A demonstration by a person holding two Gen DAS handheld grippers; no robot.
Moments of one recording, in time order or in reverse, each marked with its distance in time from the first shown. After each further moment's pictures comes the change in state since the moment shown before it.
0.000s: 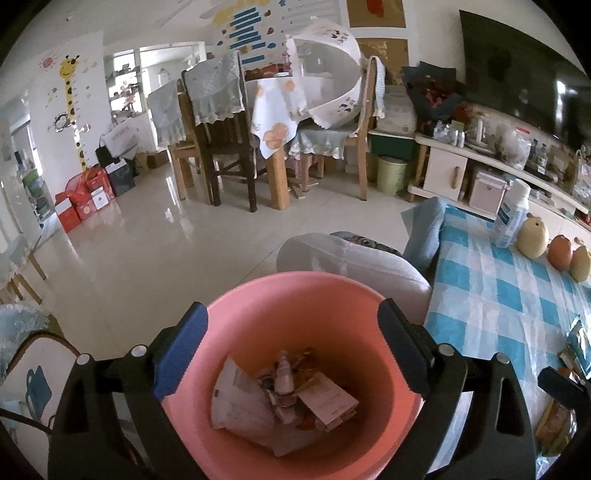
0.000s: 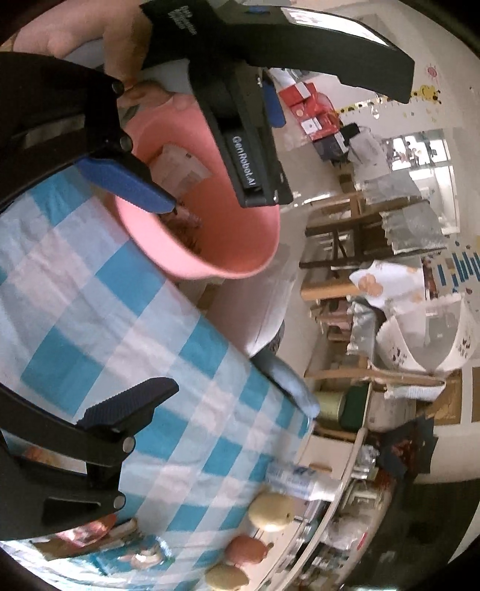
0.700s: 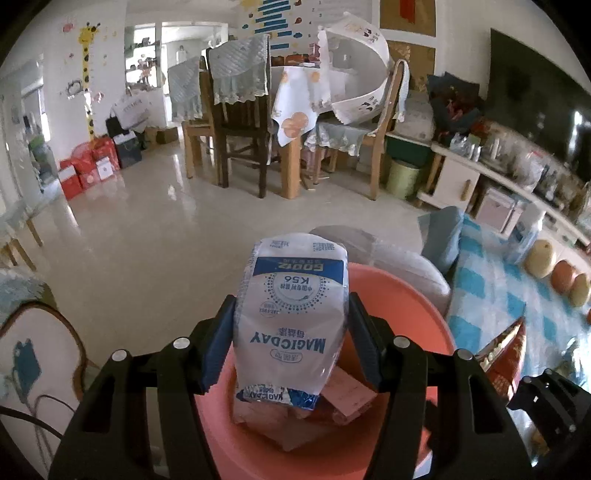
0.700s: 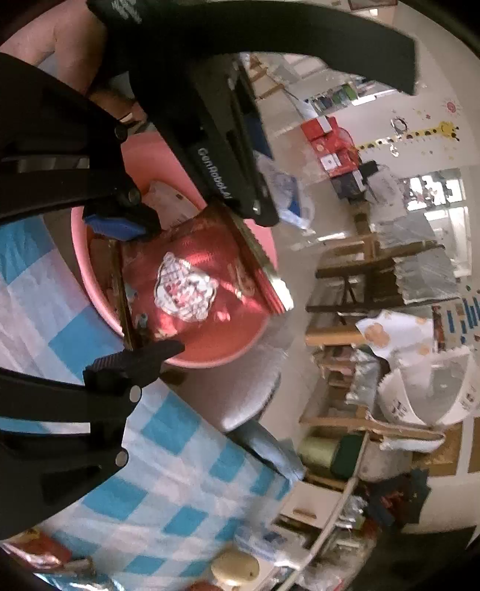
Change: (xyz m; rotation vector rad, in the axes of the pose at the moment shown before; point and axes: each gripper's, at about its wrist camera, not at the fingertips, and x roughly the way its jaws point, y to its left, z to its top) left arm 0.015 0.047 -0.008 -0.108 0.041 0.007; right arm 0.055 0.063 0.027 -0.115 0.057 0.153
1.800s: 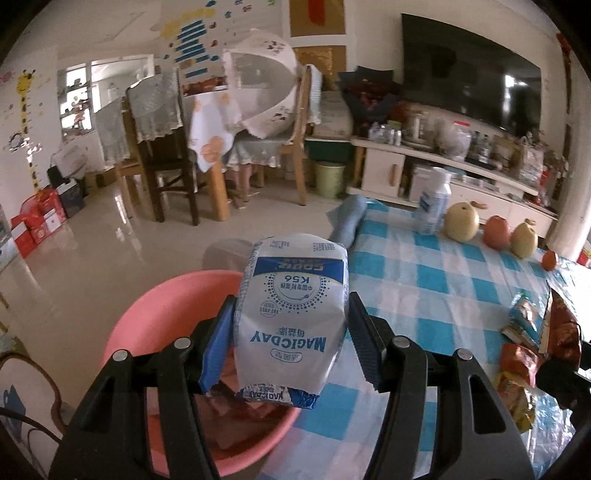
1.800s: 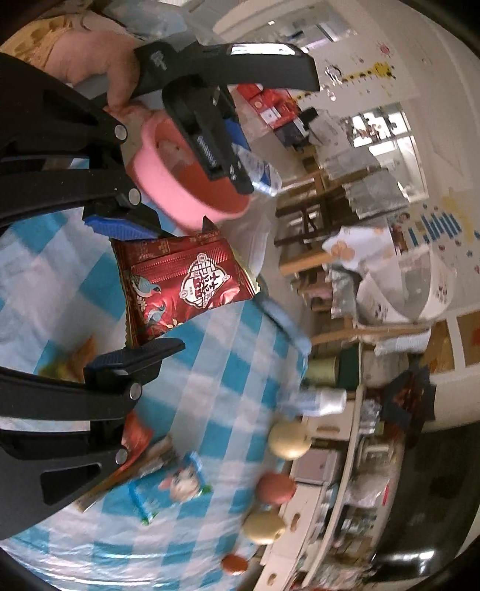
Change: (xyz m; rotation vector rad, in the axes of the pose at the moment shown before) left arm -0.047 -0.100 -0.018 0.186 -0.068 -0.202; right arm -0.156 -0.103 -0.066 0.222 -0.151 -0.134
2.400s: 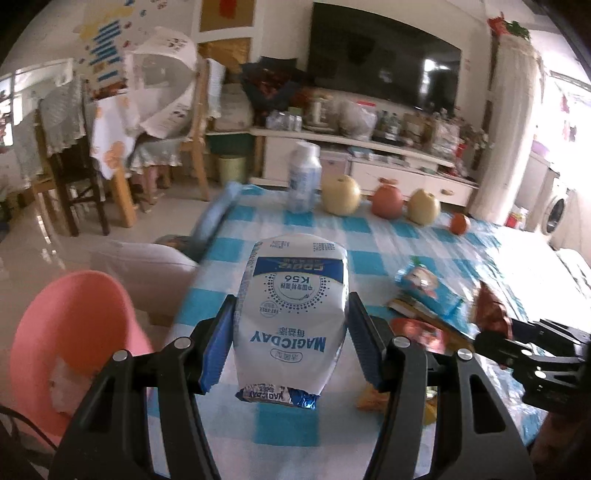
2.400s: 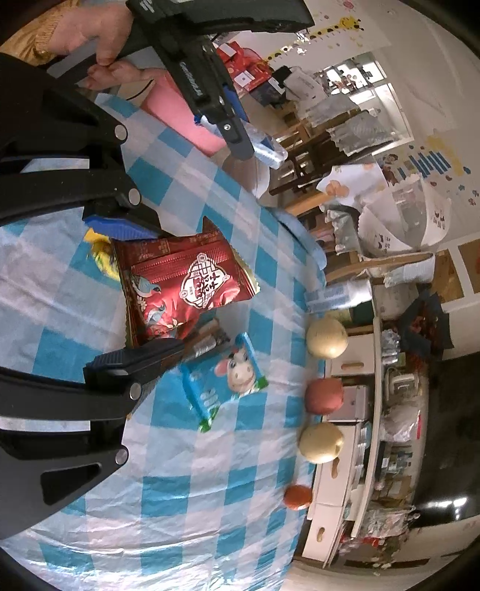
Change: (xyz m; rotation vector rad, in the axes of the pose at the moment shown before) left arm -0.019 -0.101 -0.024 0.121 0.022 -0.323; right arm -0.041 -0.114 -0.054 0.176 0.010 -0.150
